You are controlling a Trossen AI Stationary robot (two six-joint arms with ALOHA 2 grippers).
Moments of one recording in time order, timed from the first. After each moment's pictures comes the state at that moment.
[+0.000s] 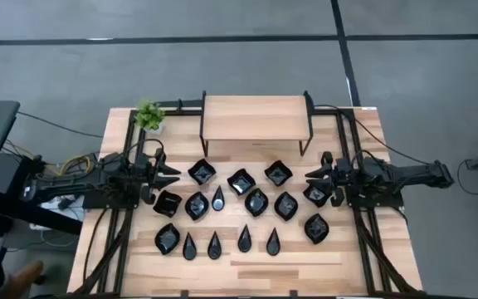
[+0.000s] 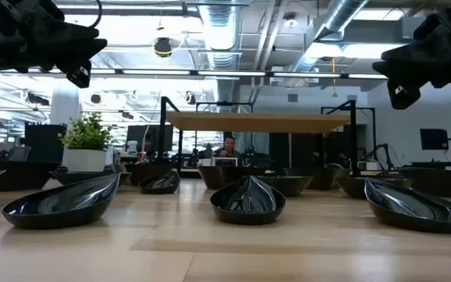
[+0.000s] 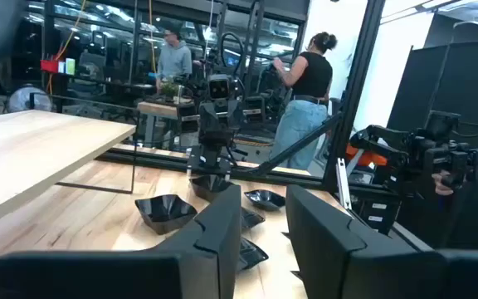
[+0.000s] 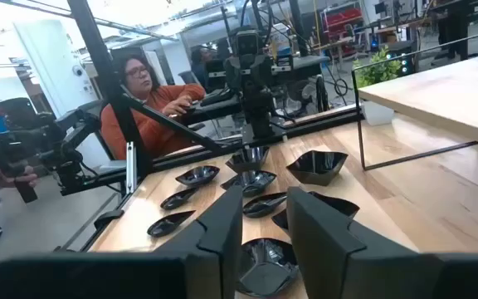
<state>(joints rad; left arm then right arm) 0.11 0.13 0.02 0.26 0.21 -0.16 0.08 0.01 0.00 0.03 0.08 0.26</state>
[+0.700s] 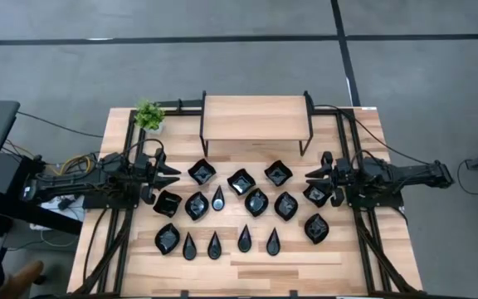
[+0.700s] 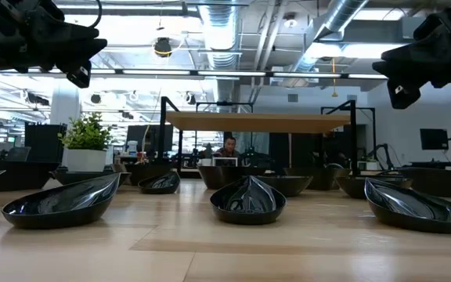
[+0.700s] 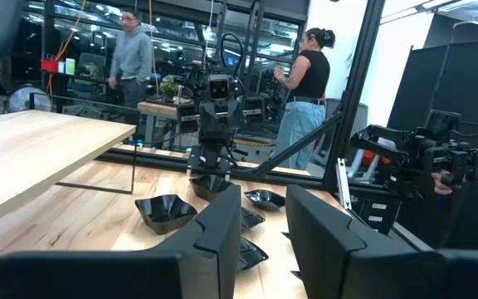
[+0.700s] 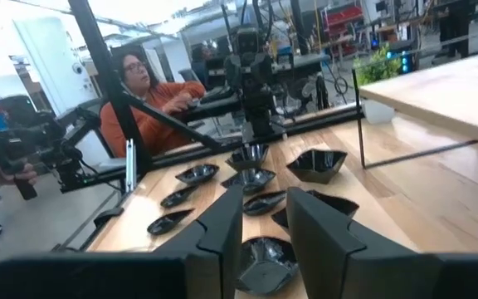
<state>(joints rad) 0.11 0.13 0.02 0.26 0.21 -0.16 0.08 0.01 0.02 0.00 0.08 0.25</state>
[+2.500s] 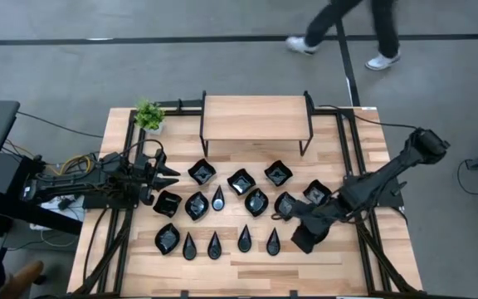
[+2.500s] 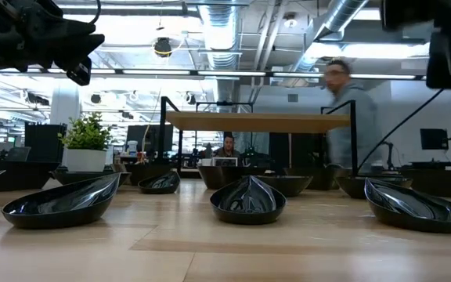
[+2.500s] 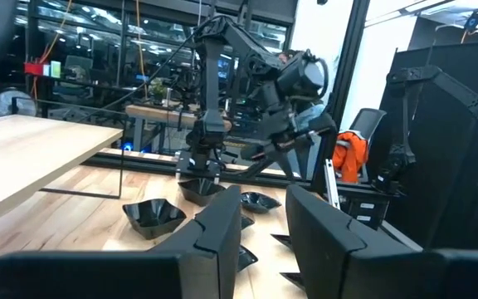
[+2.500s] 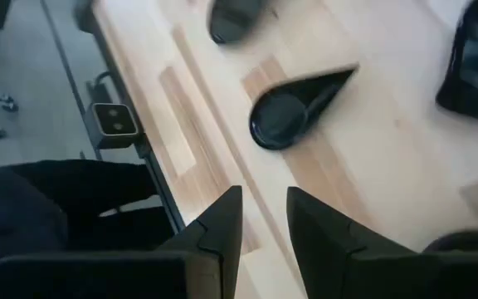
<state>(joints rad) 0.11 0.13 0.02 0.27 0.25 -0.17 0.57 1.25 0.78 -0.38 -0.01 1.23</state>
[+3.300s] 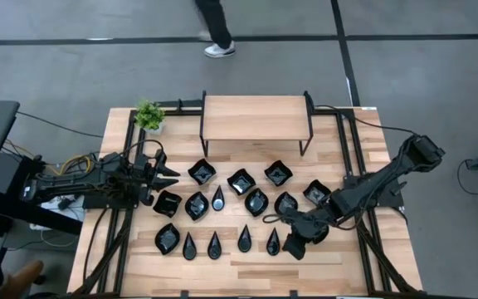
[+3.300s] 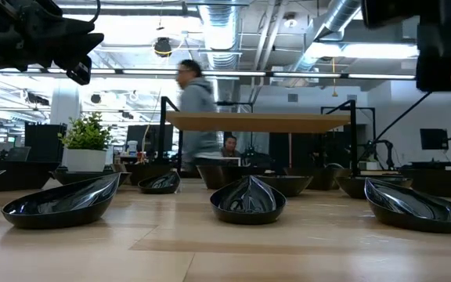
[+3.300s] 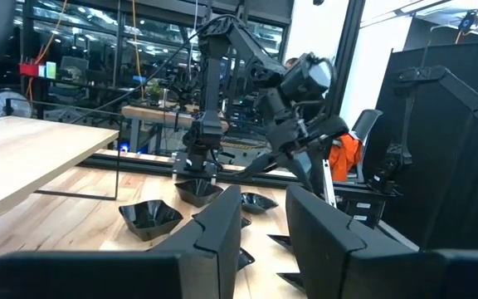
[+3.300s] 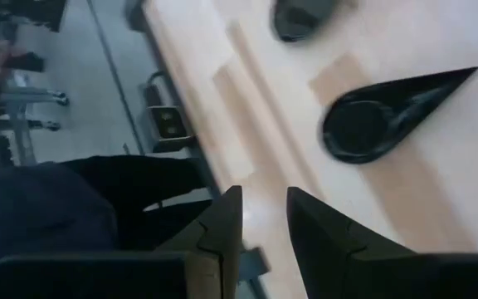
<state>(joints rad) 0.11 0.13 0.02 0.27 0.26 -0.17 0.53 1.35 0.83 -0.21 -0.11 1.25</state>
